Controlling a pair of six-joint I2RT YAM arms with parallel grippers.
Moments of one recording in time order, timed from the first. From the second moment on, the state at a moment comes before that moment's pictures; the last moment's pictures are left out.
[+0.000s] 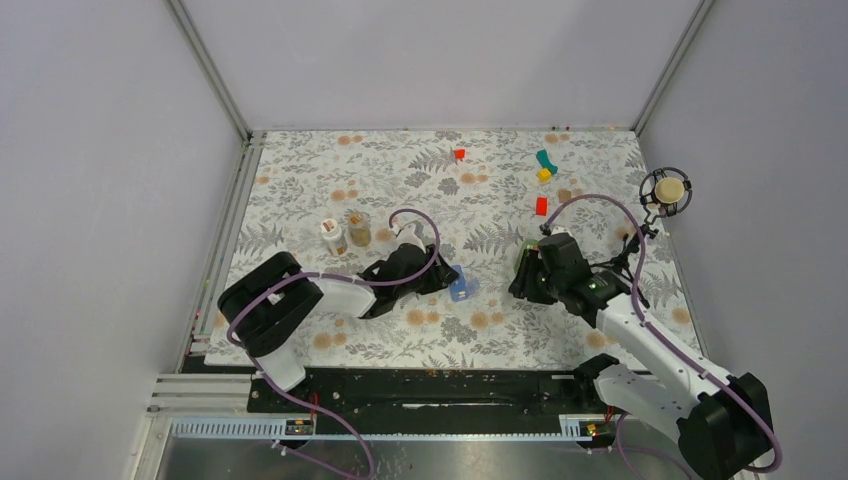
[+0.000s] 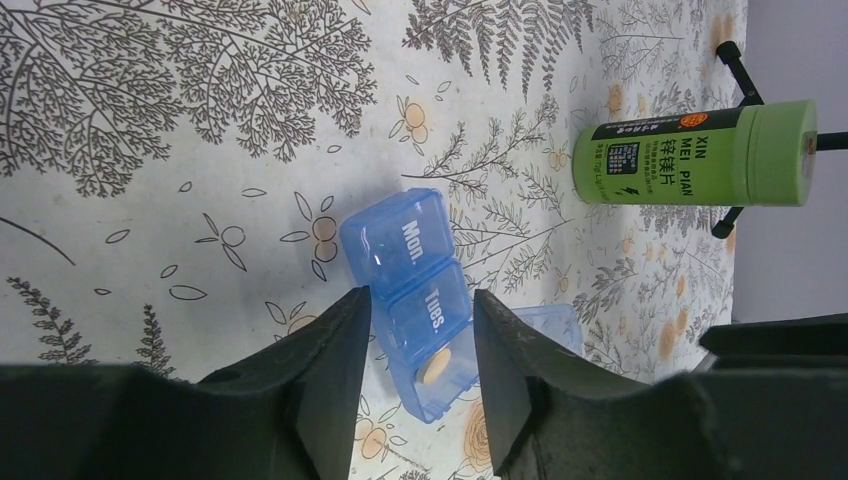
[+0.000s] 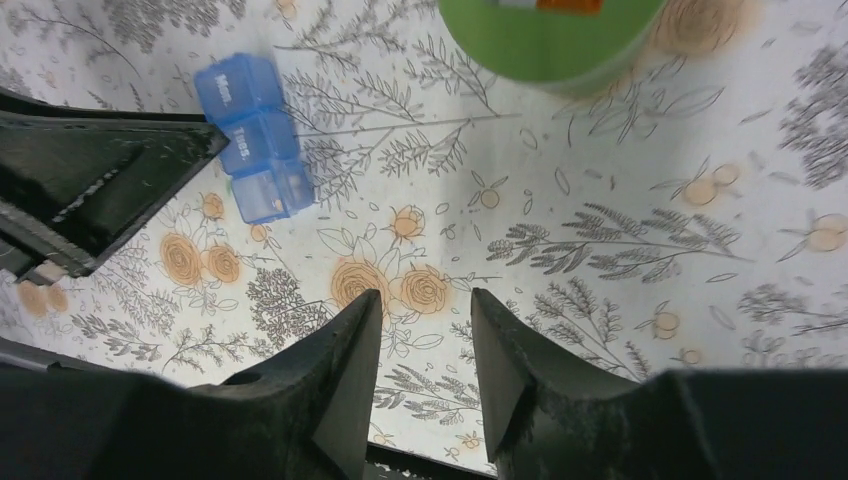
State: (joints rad) left arm -0.85 1.69 0.64 0.49 -0.06 -0.99; right arm 0.48 0.95 0.63 -0.56 0.02 0.61
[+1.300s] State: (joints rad) left arm -0.89 1.75 0.60 0.62 -0.11 -1.03; right arm 0.48 1.40 0.43 0.33 -0.31 0.91
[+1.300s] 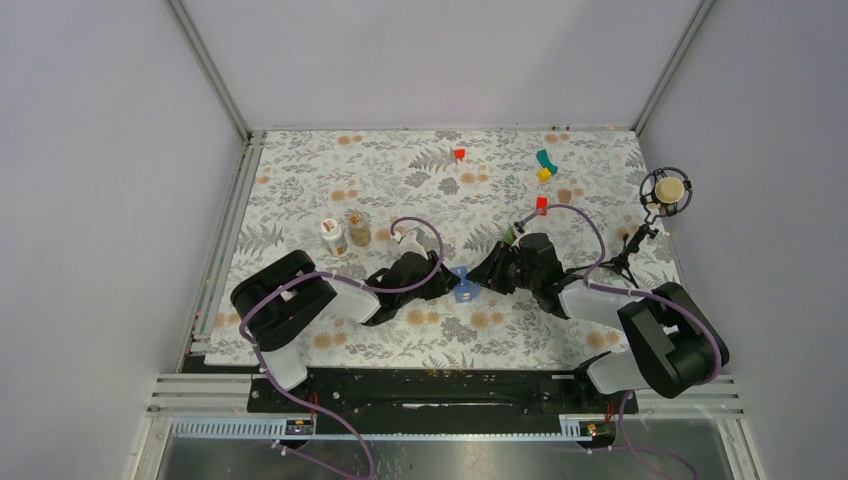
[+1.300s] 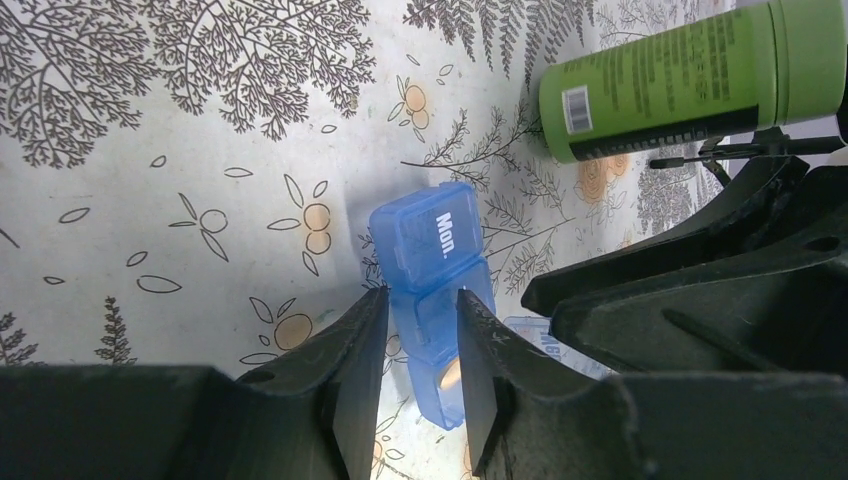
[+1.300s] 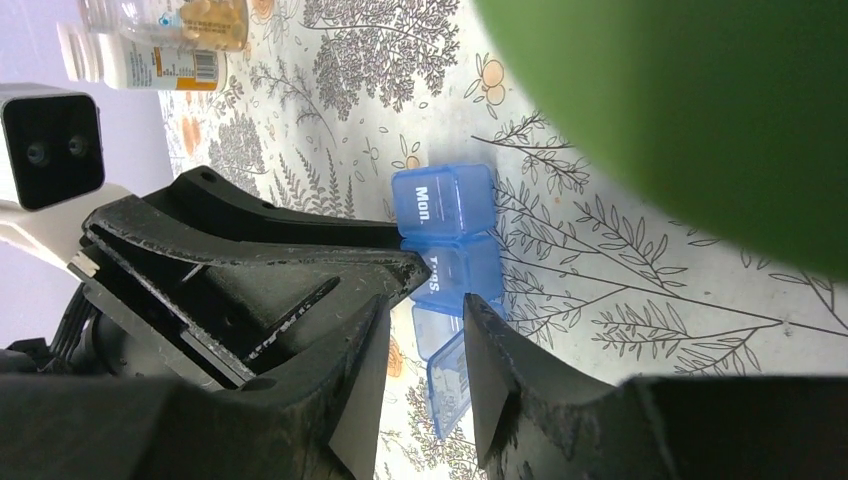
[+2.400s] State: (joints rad) left arm -0.90 1.75 0.60 0.63 -0.12 -1.05; right arm 0.48 0.98 0.35 -0.02 -0.15 0.95
